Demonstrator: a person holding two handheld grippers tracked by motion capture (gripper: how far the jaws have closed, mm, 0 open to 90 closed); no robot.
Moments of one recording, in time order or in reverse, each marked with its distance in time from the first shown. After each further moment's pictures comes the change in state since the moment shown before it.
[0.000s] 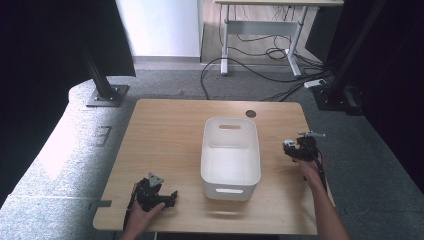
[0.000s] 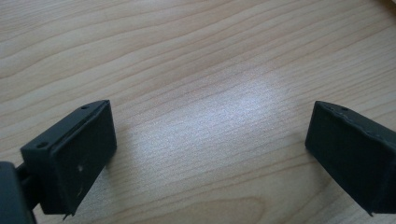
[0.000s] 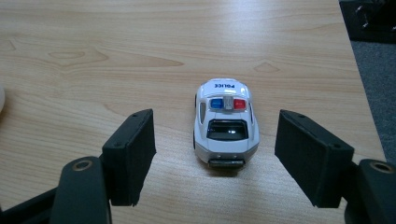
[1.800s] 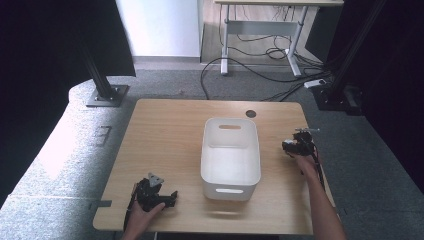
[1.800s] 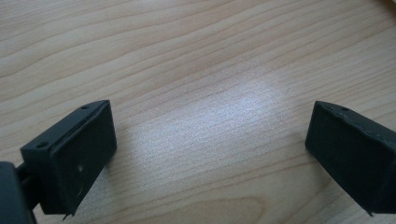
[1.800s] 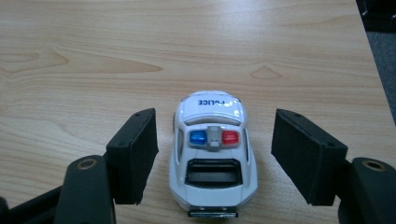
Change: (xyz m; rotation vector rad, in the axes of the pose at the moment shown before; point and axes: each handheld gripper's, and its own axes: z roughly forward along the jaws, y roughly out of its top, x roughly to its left) left arm -0.001 0.000 0.000 0.000 0.004 -0.005; right arm -0.008 0.009 0.037 0.049 -0.027 0.002
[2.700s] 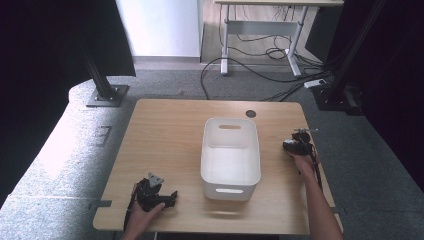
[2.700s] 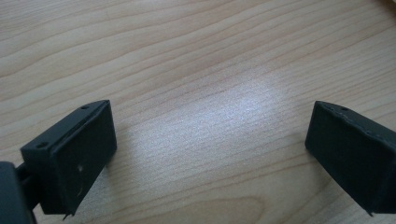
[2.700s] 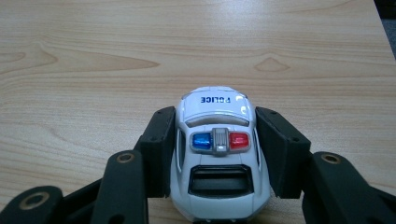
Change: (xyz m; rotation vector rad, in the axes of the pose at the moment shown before) left arm 0.000 0.000 0.000 0.000 0.001 -0.001; right arm 0.002 -0.001 0.010 0.028 -0.006 0.038
